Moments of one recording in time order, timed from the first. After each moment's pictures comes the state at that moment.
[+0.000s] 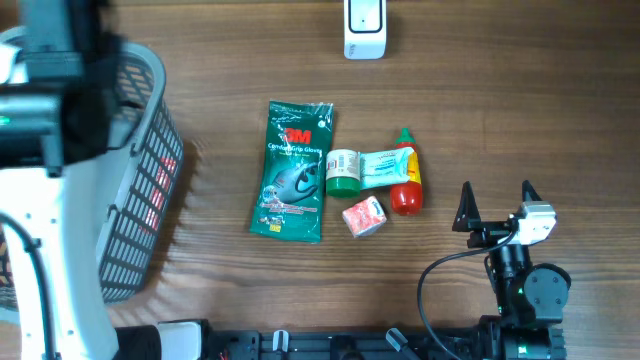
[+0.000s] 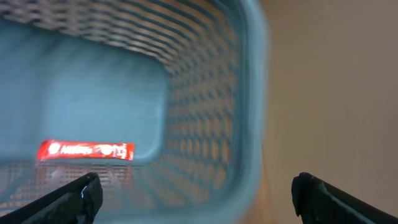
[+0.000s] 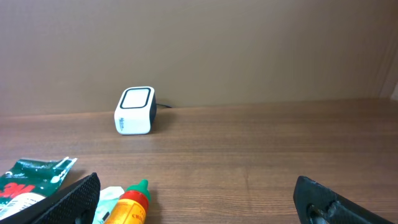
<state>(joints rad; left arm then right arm) 0.08 1.51 2.02 -1.43 -0.44 -1.39 -0.04 0.01 0.01 0.00 -0.08 0.07</state>
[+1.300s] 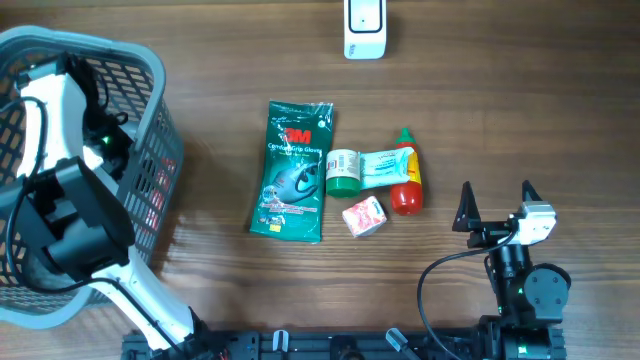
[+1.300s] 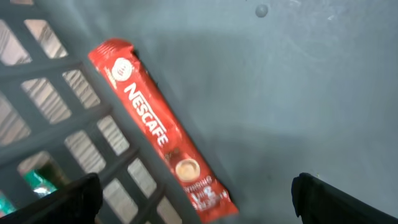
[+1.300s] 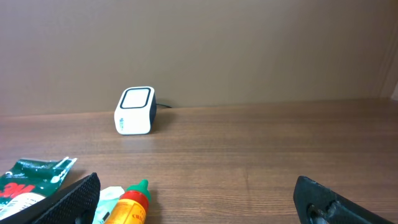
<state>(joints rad) 0.38 2.09 1.73 -1.45 -0.01 -1.97 -0.04 0.01 0.01 0.00 -0.08 0.07</state>
